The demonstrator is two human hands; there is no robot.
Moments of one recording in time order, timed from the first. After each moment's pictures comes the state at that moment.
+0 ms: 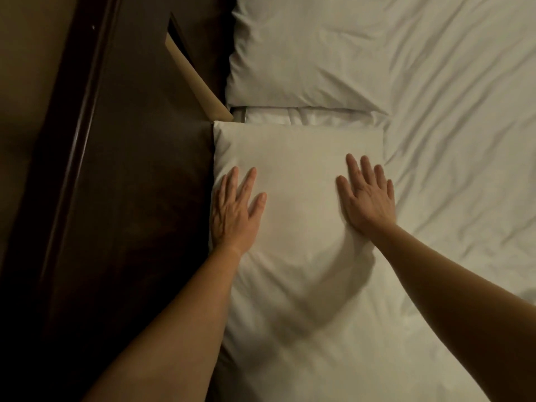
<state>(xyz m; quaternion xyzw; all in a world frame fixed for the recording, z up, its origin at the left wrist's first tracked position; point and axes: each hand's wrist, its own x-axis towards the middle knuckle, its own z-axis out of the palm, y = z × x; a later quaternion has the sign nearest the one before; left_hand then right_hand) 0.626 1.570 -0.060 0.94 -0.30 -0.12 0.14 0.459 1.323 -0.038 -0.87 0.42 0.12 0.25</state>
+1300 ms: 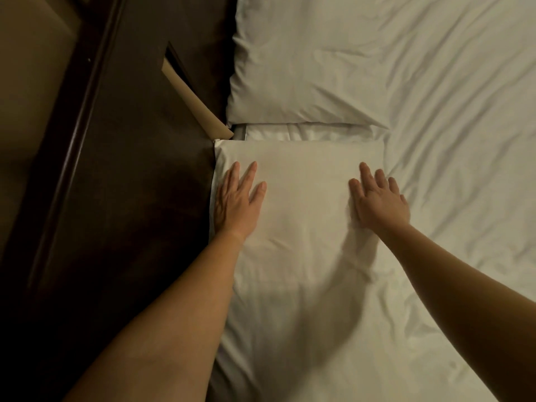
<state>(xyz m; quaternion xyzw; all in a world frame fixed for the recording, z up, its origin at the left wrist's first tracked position) 0.662 1.521 -0.046 0.94 -0.26 -0.19 0.14 0.464 1.284 -0.042 -0.83 0.47 0.14 0.27</state>
